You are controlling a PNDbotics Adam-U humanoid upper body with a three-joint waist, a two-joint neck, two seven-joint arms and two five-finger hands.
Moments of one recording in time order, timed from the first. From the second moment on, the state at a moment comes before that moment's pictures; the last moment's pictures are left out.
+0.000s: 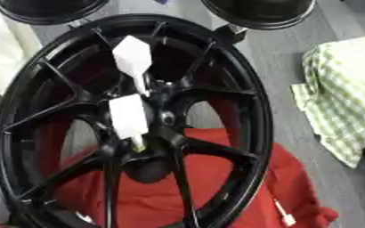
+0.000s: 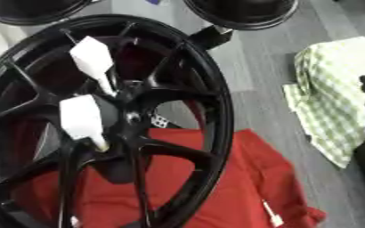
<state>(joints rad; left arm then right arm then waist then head) -0.75 1.12 -0.15 -1.89 -0.15 -0.05 -0.49 0.11 -0.53 -0.25 -1.98 -0.32 -0.26 -0.03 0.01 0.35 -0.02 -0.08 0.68</state>
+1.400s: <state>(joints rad) -1.20 0.79 -0.44 -1.62 -0.26 -0.08 -0.91 0.09 -0.54 -0.22 -1.98 -0.32 -0.24 0.00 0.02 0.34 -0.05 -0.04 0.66</state>
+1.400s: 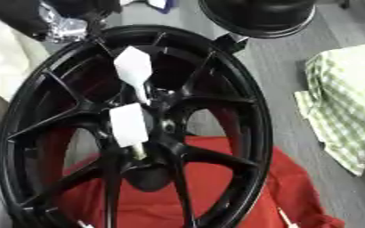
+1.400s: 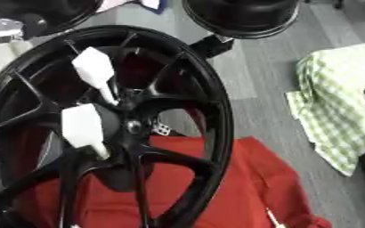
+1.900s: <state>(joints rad) -1.22 0.72 -0.47 -1.50 -0.24 -0.12 -0.91 0.08 -0.54 -0.21 -1.98 -0.32 -0.22 0.01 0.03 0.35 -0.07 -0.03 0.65</state>
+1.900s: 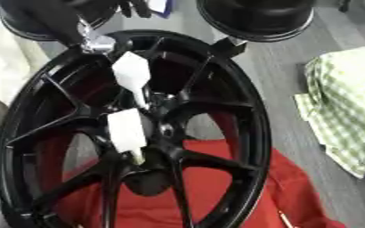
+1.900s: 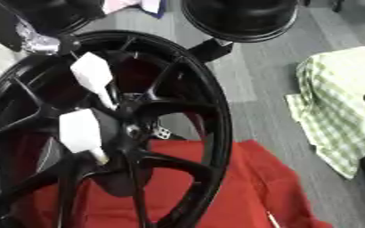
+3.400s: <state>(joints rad) -1.17 0.71 -0.53 -1.44 -0.20 -0.23 -0.89 0.07 -0.51 -0.21 -1.98 -0.32 -0.20 0.02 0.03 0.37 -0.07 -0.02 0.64</state>
